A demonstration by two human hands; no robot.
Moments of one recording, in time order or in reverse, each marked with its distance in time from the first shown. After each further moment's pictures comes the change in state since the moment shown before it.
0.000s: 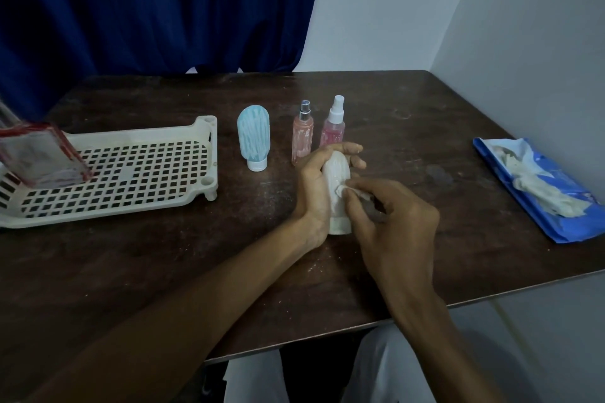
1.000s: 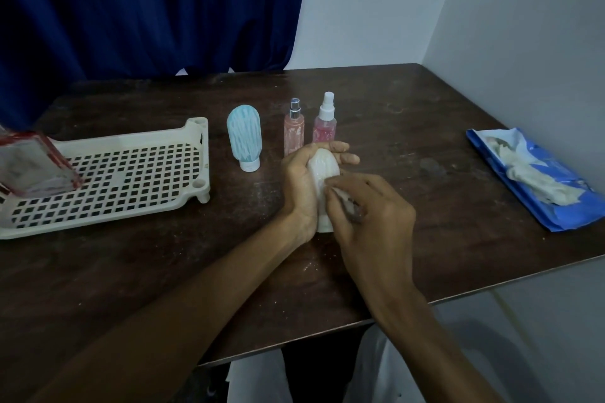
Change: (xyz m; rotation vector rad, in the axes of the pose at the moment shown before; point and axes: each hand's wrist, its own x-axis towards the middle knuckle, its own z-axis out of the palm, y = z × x) left_hand 0.002 0.000 -0.002 0.001 0.024 -0.021; right_hand -0.007 -0.005 0.010 -0.041 0.006 -0.020
